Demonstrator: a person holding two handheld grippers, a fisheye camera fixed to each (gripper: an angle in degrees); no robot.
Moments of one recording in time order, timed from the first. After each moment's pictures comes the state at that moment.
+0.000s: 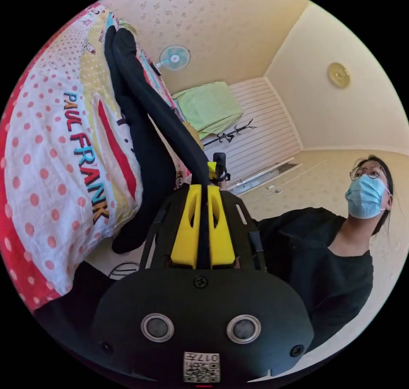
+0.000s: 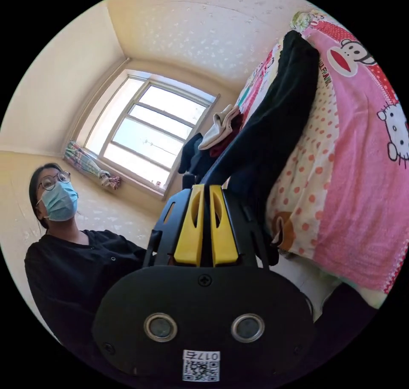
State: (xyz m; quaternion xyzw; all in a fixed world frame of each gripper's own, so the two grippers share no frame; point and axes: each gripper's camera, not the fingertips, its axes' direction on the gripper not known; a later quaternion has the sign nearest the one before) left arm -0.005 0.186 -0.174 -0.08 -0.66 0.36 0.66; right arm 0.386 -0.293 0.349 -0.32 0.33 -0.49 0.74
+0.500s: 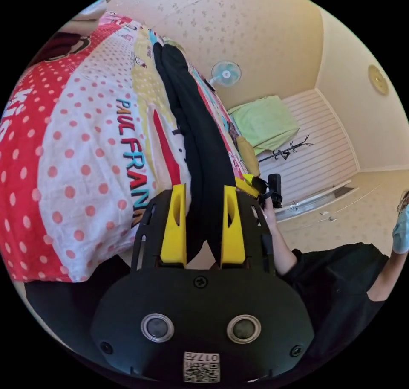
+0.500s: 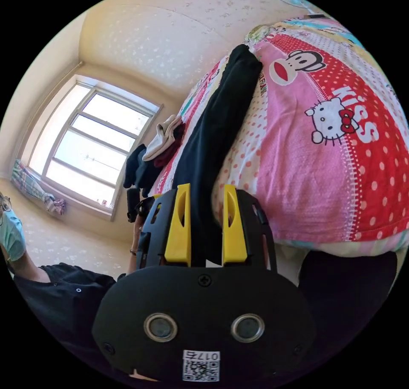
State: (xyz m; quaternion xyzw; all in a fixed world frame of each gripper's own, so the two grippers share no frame) left arm -0.059 0.140 -0.182 0.05 -0.75 0.35 0.56; right arm 0.383 -0.324 0.297 -0.14 0.45 -0.48 0.74
